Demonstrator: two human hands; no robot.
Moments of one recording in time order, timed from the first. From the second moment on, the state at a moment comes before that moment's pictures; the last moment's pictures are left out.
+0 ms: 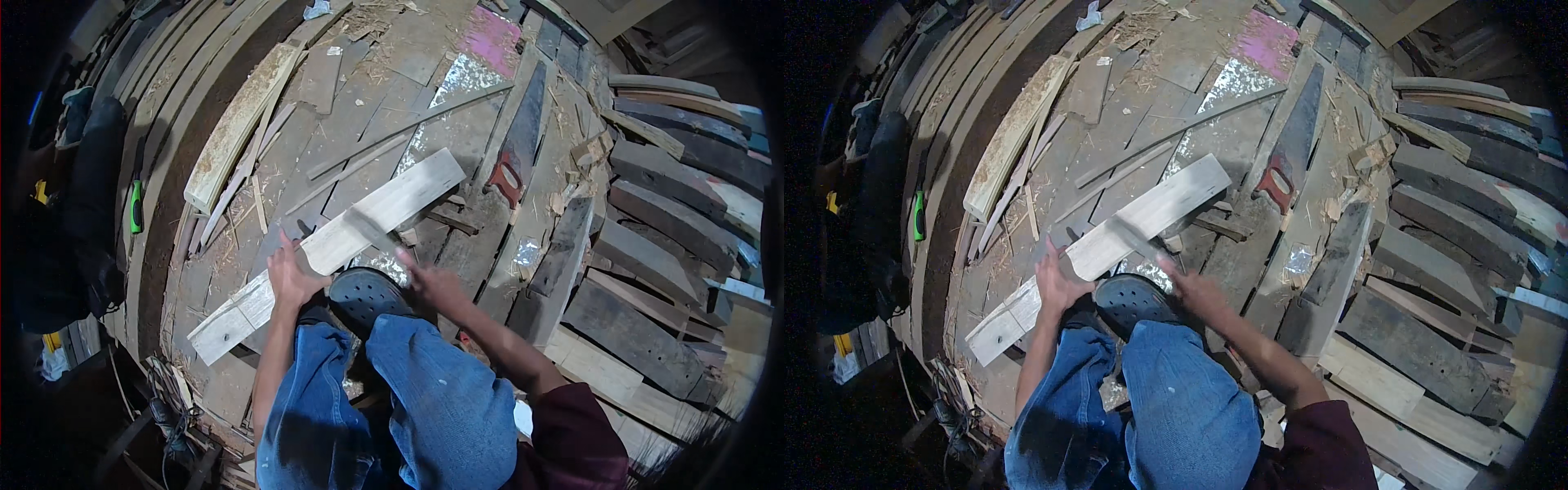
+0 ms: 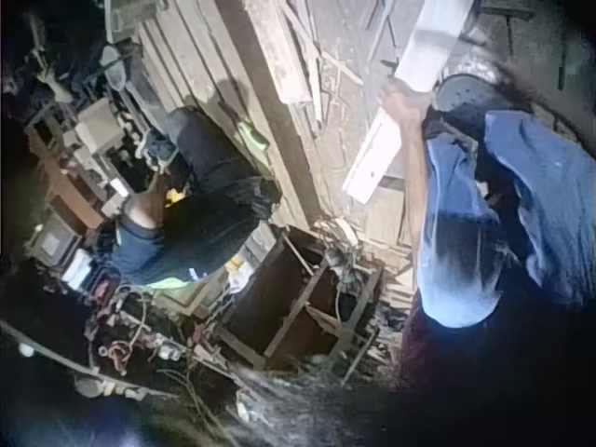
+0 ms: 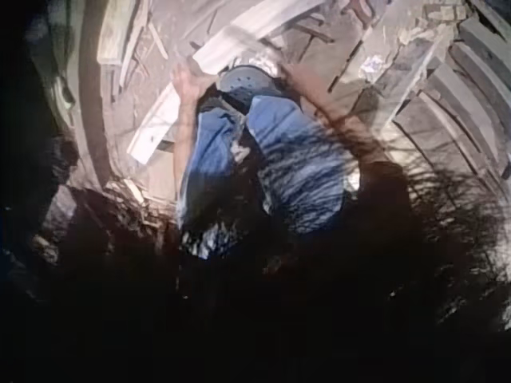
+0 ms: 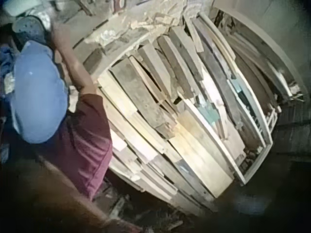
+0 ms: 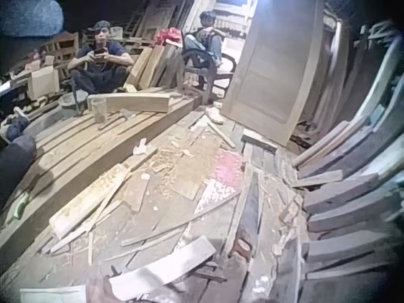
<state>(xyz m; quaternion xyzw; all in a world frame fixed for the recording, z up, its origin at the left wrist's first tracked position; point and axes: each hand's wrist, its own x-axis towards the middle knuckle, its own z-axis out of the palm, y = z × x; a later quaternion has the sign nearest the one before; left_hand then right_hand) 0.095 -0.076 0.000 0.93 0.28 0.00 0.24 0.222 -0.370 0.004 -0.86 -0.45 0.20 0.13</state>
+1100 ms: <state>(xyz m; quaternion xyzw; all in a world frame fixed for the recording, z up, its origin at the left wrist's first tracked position) 0.091 -0.074 0.005 0.92 0.29 0.00 0.26 0.238 -0.336 0.021 -0.86 -0.38 0.33 0.10</state>
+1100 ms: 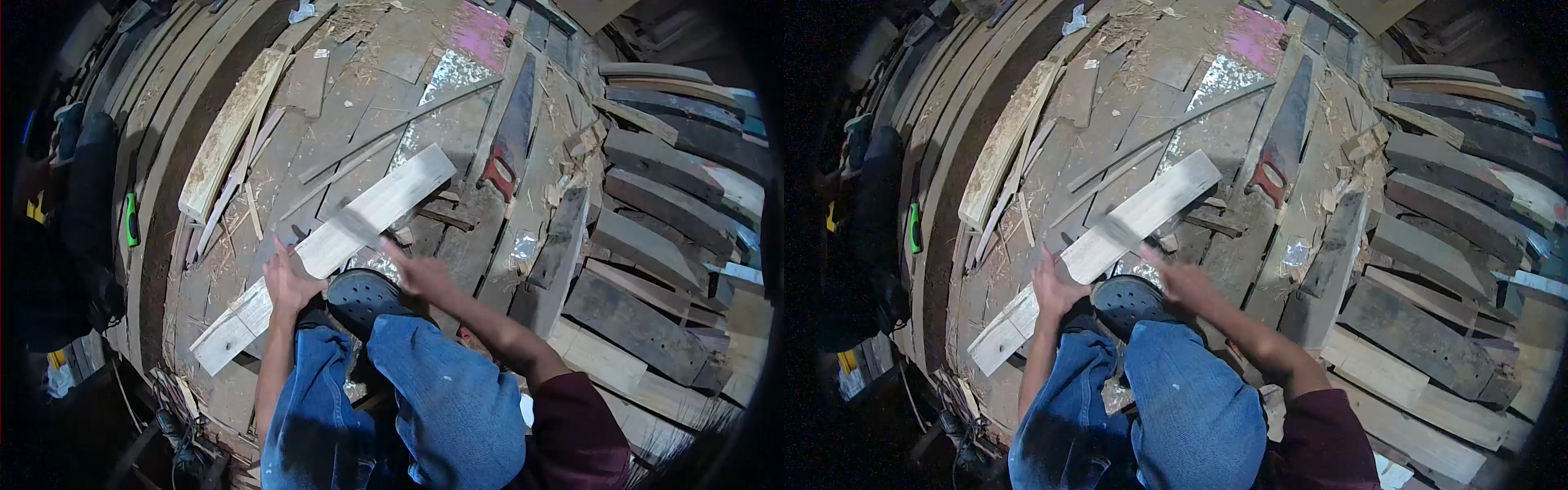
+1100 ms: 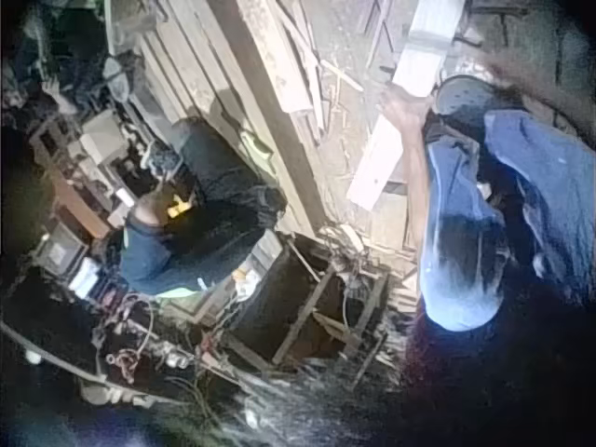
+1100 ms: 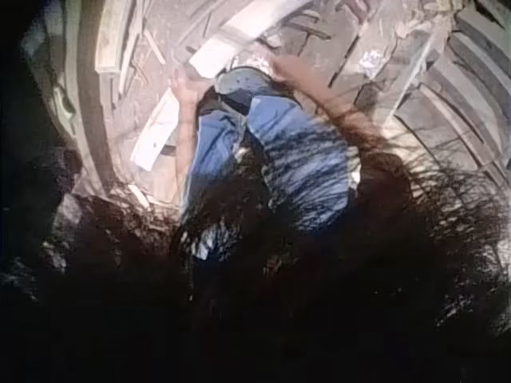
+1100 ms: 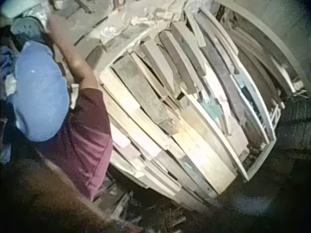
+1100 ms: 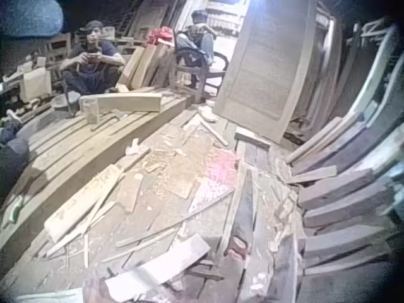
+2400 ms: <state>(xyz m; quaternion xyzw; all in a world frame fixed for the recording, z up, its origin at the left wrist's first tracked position) 0.102 -0.074 0.008 0.93 0.29 -0.02 0.25 0.280 -0.375 0.004 -0.95 -0.17 0.14 0.23</state>
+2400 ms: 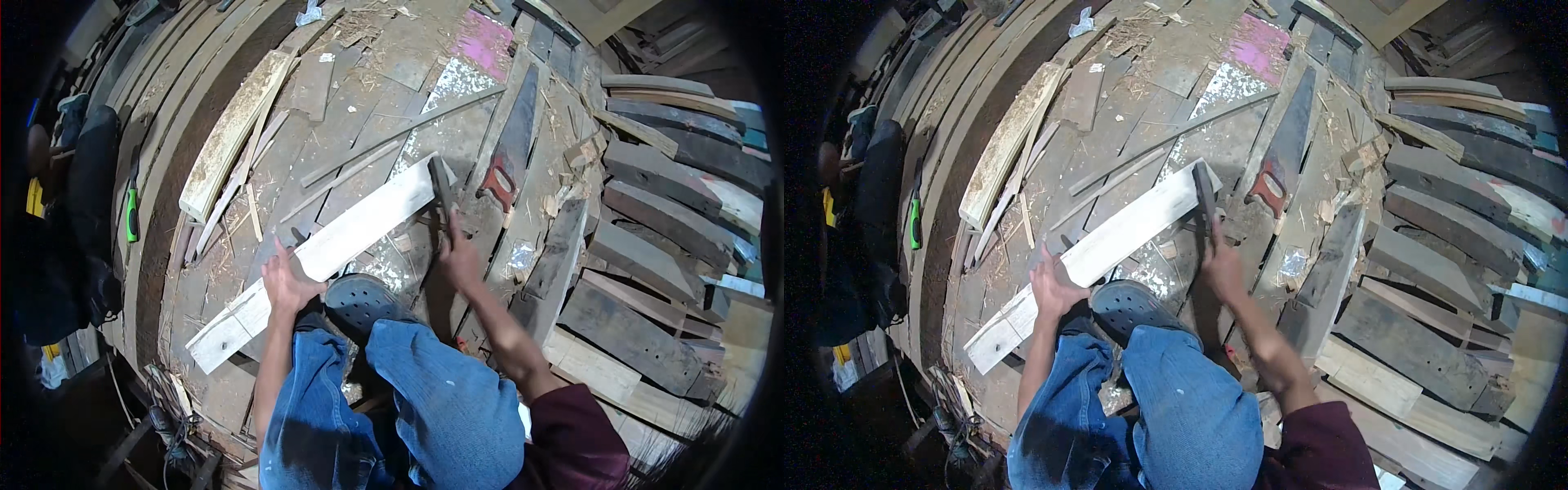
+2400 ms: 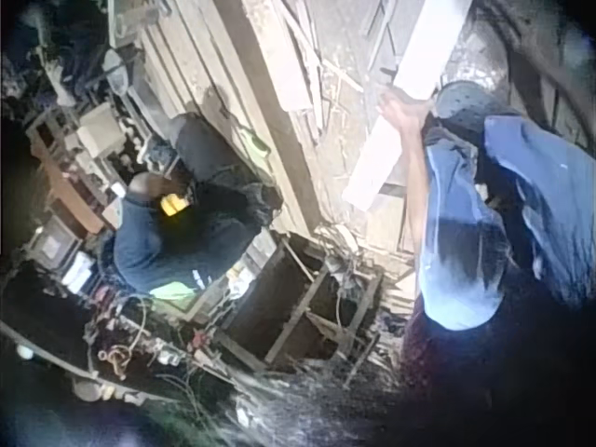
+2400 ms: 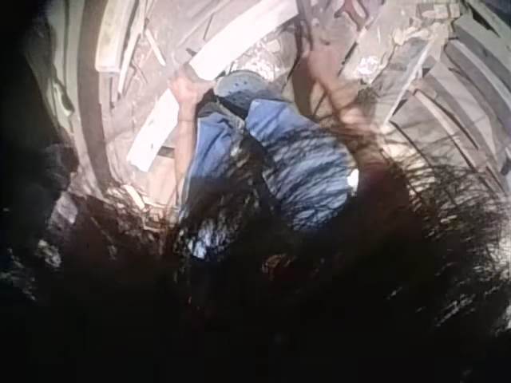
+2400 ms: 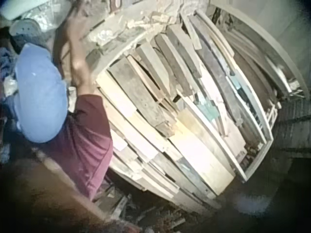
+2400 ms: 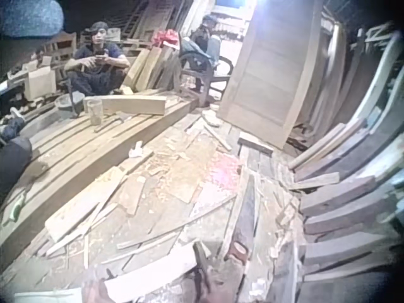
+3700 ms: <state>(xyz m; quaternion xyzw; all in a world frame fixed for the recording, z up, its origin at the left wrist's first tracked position) 0.098 -0.072 0.009 0.92 0.29 -0.04 0.27 0.367 -0.439 0.020 -0.97 -0.11 0.11 0.17</state>
